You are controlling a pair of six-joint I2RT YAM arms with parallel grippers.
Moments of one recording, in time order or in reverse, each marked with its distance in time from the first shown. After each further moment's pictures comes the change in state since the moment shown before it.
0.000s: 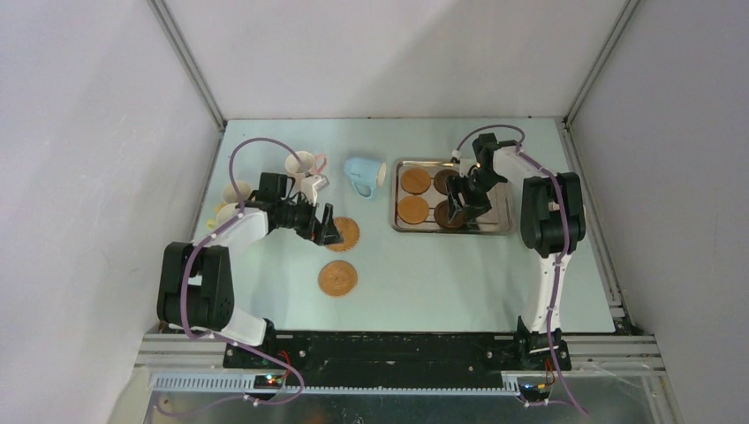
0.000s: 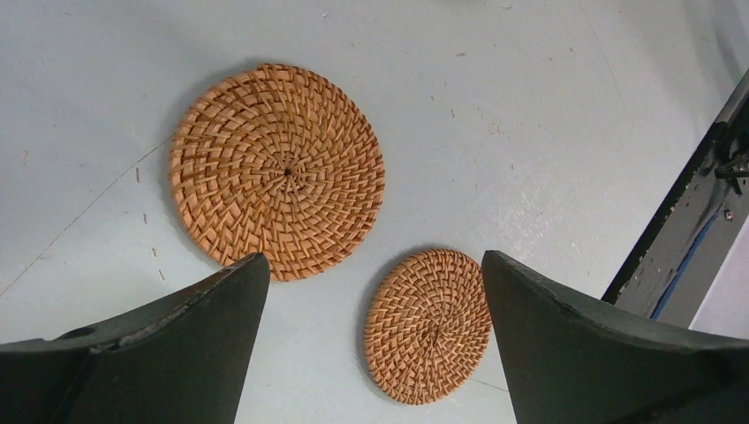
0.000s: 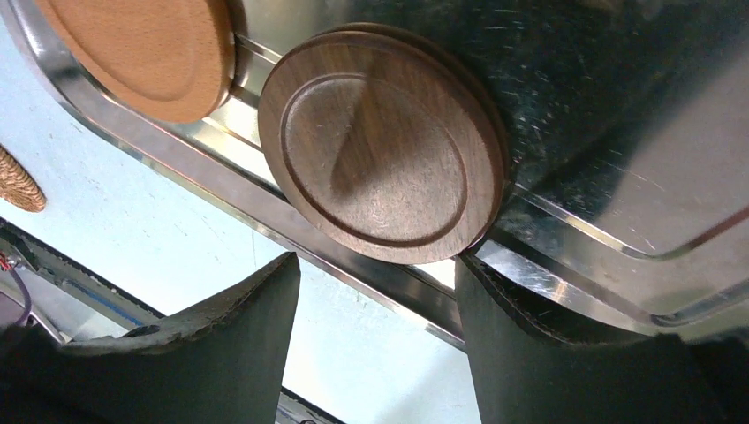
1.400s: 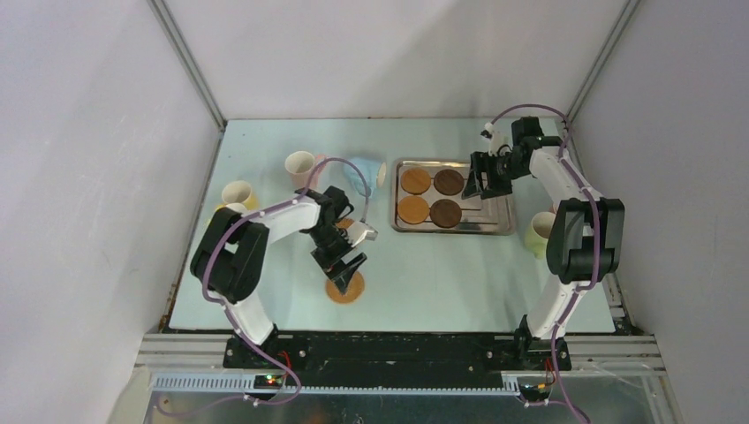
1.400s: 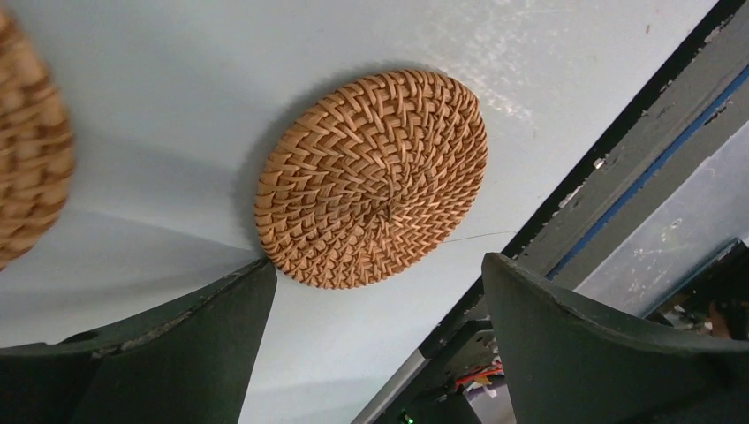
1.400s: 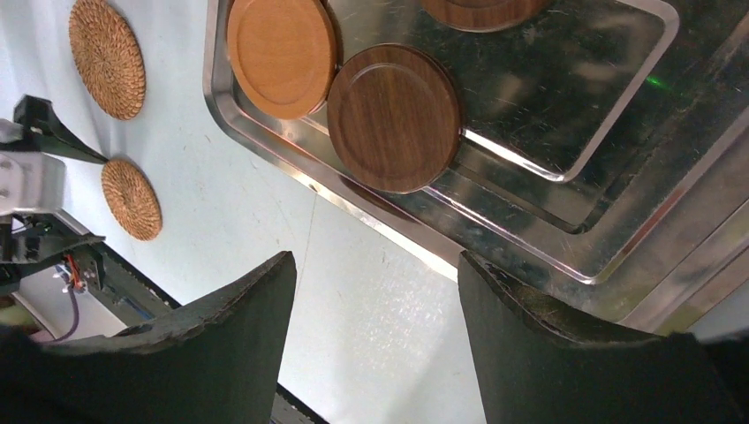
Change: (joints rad) left arm -0.361 0.243 0.196 -0.587 -0.293 0.260; right arm -0.124 -0.285 -0.097 0.101 -0.141 -0.002
